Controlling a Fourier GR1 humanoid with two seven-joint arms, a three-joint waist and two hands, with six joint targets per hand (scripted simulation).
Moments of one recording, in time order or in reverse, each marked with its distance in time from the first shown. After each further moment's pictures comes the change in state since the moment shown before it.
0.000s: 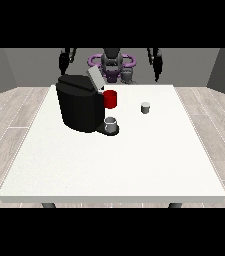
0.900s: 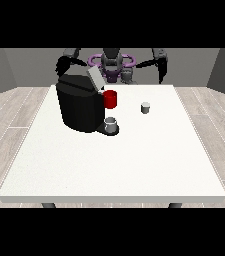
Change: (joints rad) left arm -0.145 0.109 0.066 0.122 -0.062 -0.061 -0.056; right arm 0.001 0.093 -0.030 0.029 -0.019 -0.072 -0.090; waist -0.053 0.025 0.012
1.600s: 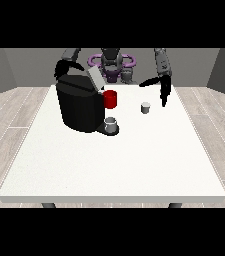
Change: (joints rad) left arm -0.233 0.101 0.087 0.380 -0.059 -0.020 -0.004; right arm -0.087 0.004 0.009 -0.008 -0.014 0.017 0.015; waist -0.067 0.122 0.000
